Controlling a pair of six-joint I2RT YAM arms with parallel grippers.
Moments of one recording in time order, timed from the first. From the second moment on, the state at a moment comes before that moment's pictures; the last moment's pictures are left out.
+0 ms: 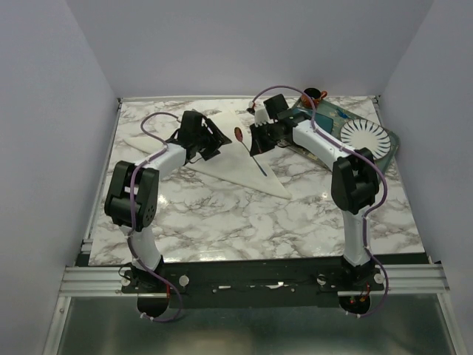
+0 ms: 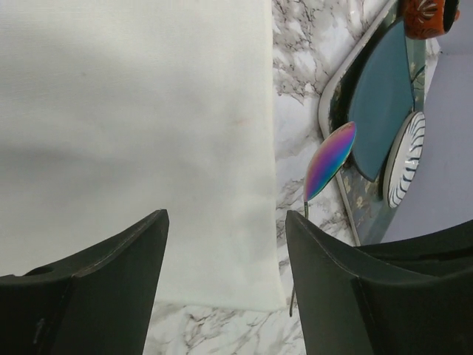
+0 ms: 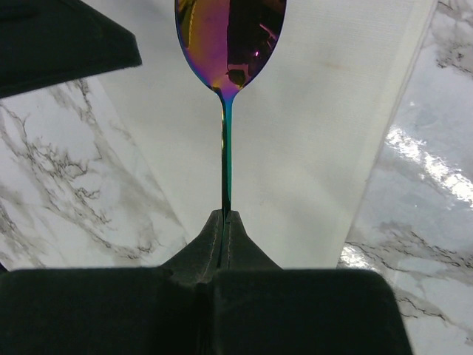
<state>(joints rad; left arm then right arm) -0.30 1.85 1.23 -0.05 0.23 -0.97 0.49 2.10 1.78 -0.62 -0.41 0.02</state>
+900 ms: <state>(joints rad) 0.16 1.19 0.92 -0.39 0.00 -0.65 0.78 2.50 2.41 -0.82 -0.25 -0.26</state>
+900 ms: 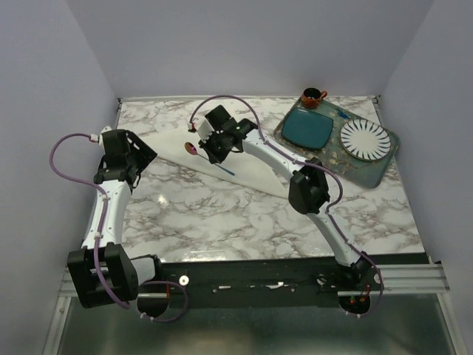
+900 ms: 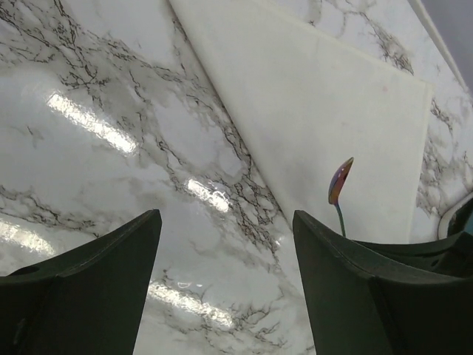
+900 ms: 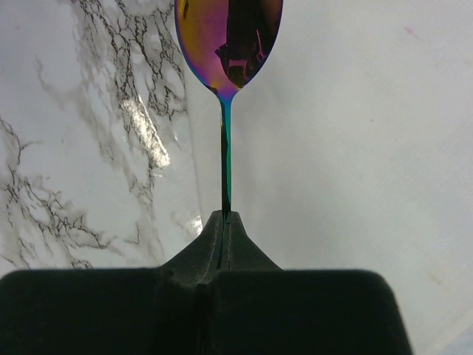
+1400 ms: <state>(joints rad) 0.16 1.19 0.90 -0.38 0.07 -0.67 0.80 2.58 2.44 -0.81 -0.20 -0.36</state>
